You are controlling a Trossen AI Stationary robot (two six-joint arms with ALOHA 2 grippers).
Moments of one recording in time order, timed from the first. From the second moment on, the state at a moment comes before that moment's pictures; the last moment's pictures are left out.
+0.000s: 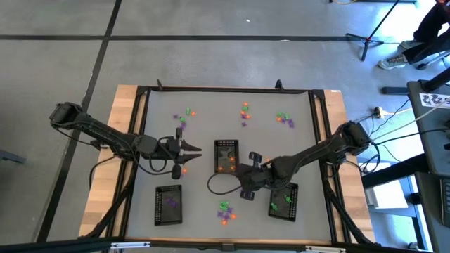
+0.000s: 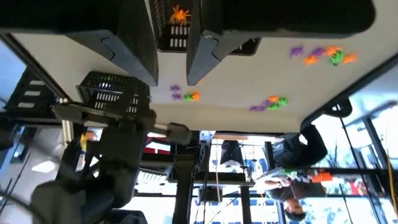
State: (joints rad) left arm -0.28 1.00 0.37 0.54 -0.37 -0.08; right arm 0.39 1.77 1.26 -0.53 0.37 0.50
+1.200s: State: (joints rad) left arm -0.29 1.27 0.37 0.73 -0.47 -0.42; right arm 0.28 1.83 1.28 -0.02 0.54 0.19
